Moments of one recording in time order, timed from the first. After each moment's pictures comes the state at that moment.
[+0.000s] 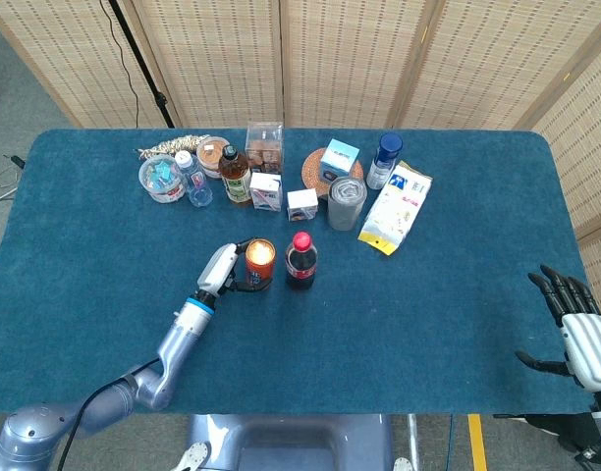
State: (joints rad) left arm -0.77 -1.98 -0.23 -0.85 1.44 1.07 -0.77; right arm 0.13 -0.86 0.05 -1.81 -1.52 1.38 0.19
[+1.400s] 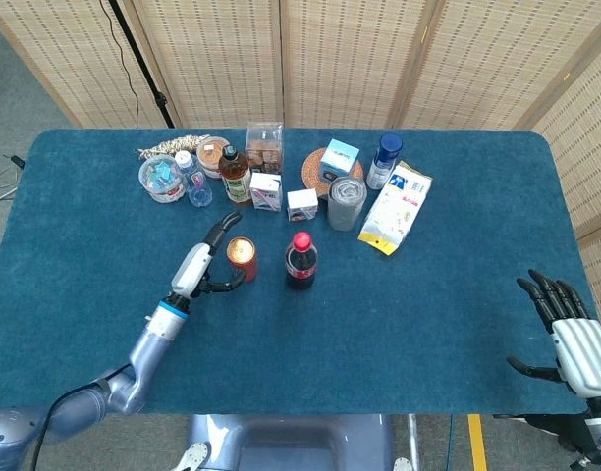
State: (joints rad) left arm -0.69 -1.84 -0.16 -0.96 1.52 1.27 -0.83; right arm 0.12 -0.86 0.03 -1.83 -1.58 1.41 0.18
